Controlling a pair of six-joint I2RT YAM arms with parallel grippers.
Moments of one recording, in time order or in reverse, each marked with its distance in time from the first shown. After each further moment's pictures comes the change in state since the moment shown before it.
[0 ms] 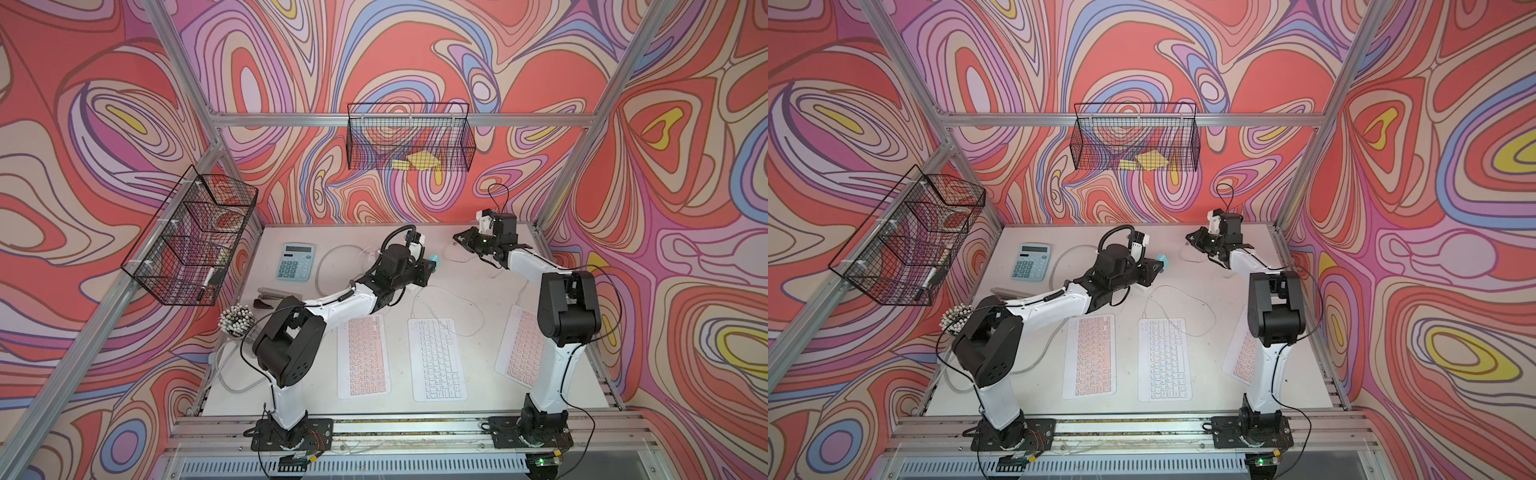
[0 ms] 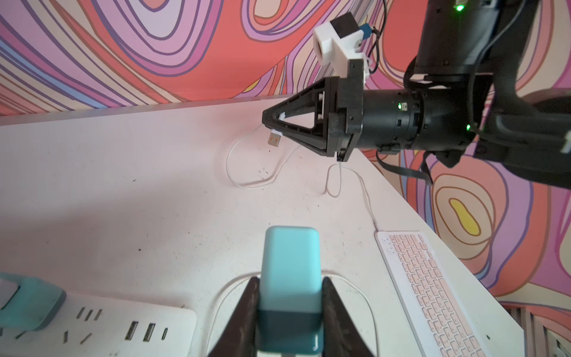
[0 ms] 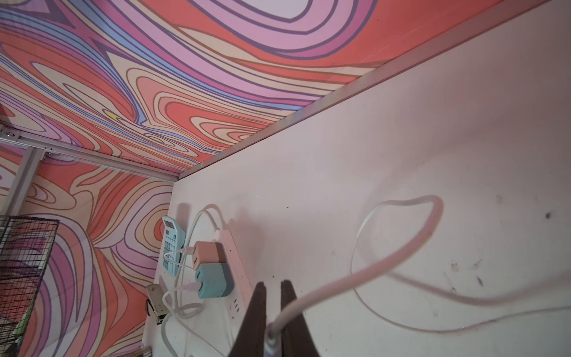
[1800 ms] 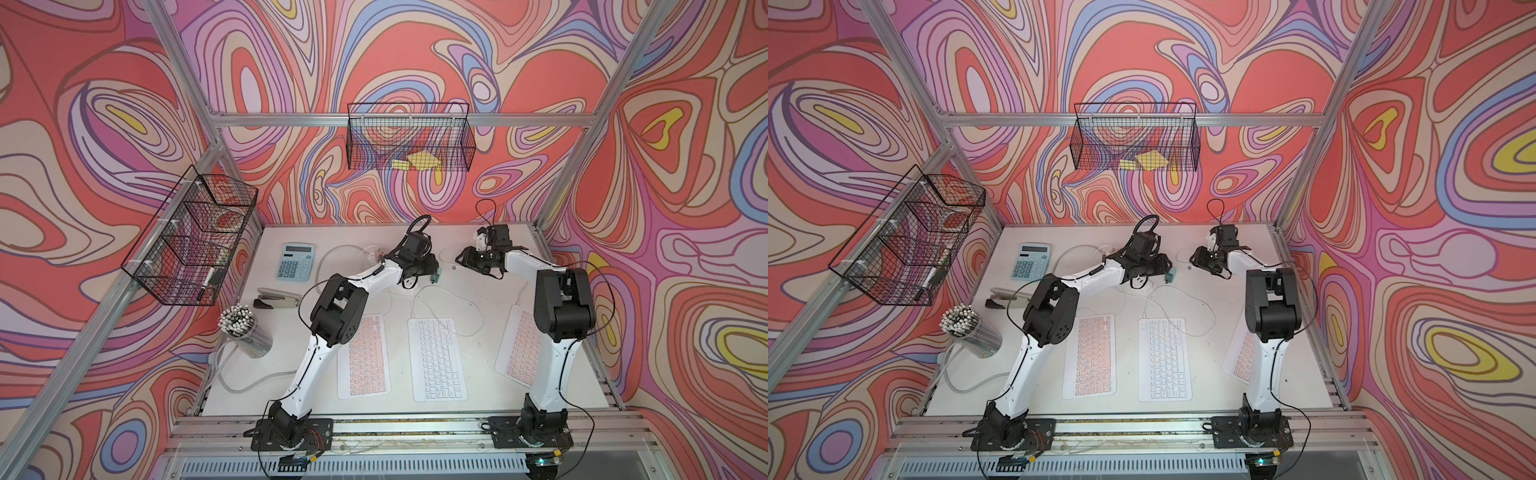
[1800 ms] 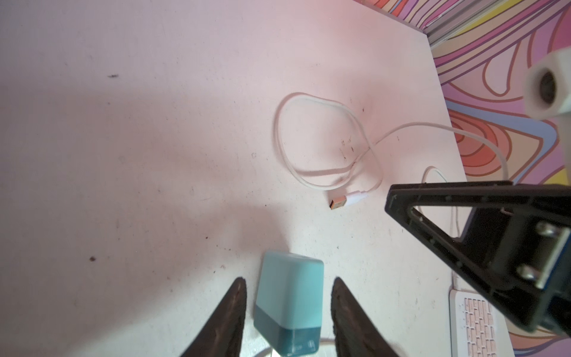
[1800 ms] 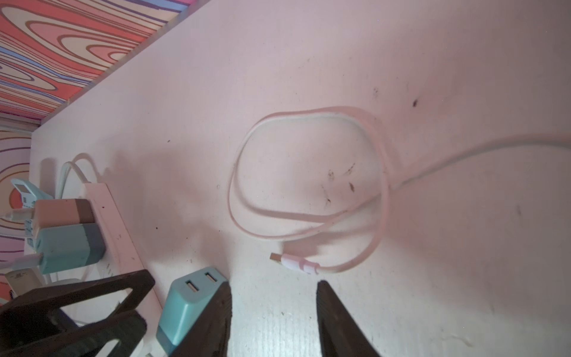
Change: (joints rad) left arm 0.052 0.525 0.620 -0.449 0.024 -0.259; right arm 0.000 0.040 0.001 -0.330 0.193 -0.257
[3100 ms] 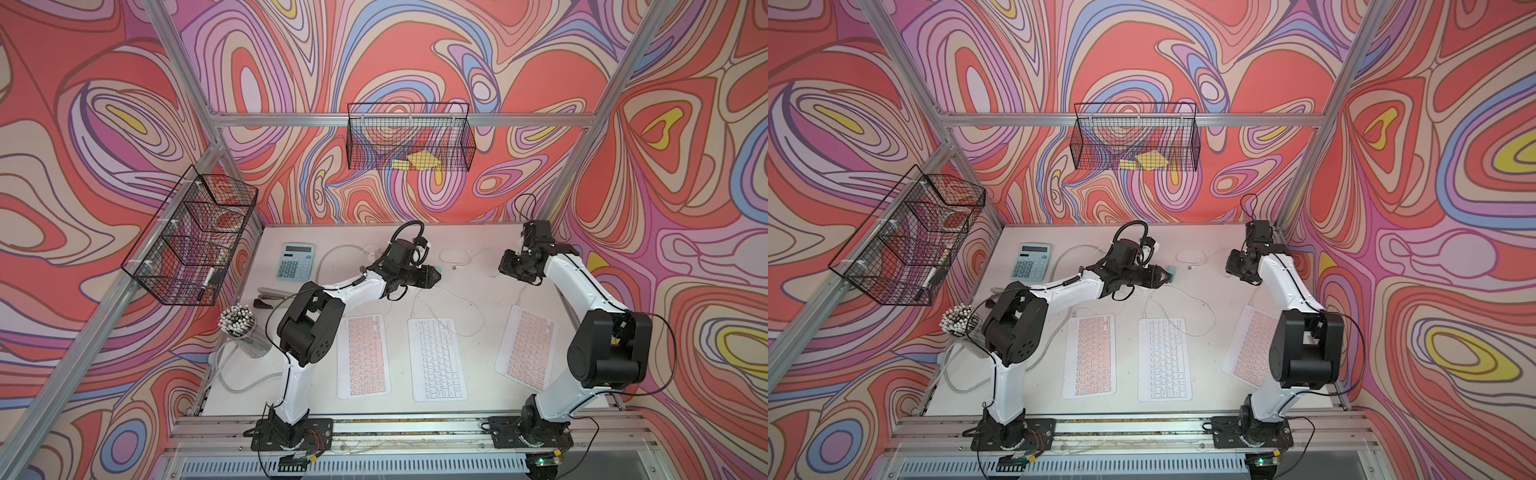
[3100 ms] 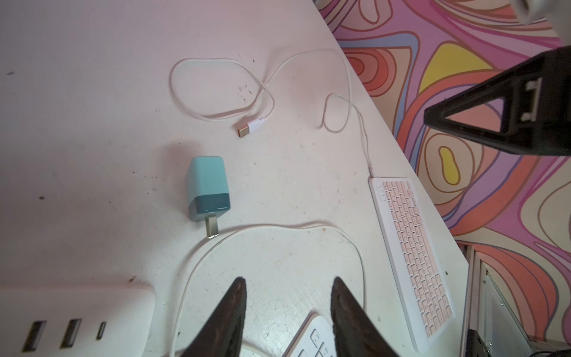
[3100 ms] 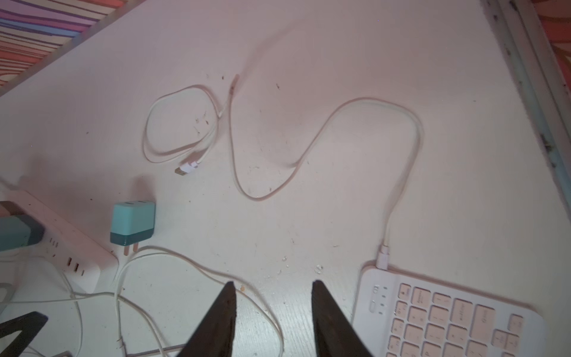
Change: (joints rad) left arm -0.008 -0.345 -0.444 0.213 0.247 0.228; right arm -0.120 -0.429 -0.113 -0.439 0.327 -0.021
